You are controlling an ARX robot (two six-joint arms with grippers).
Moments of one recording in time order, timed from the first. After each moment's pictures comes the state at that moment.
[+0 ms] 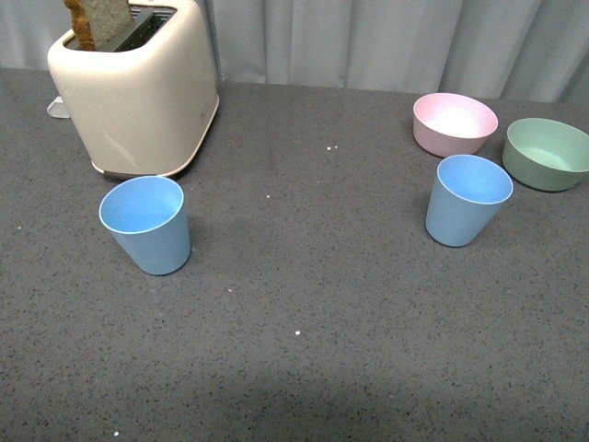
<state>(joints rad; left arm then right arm) 0.00 0.00 0.02 0.00 0.00 -0.01 0.00 0.00 0.01 0.00 0.00 0.00</state>
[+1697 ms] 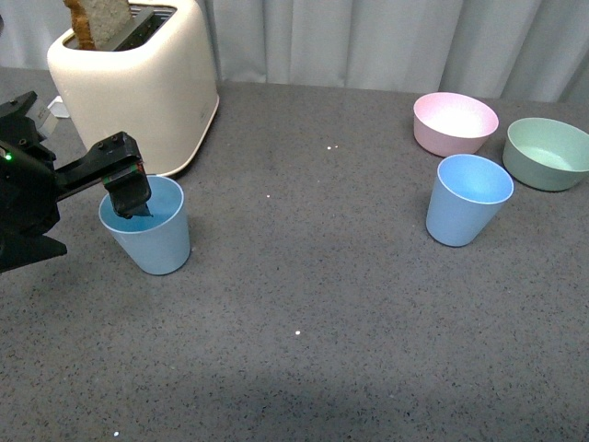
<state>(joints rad) -0.10 1.90 0.87 0.02 0.06 -0.49 0.00 0.00 0.01 0.00 0.00 0.00</state>
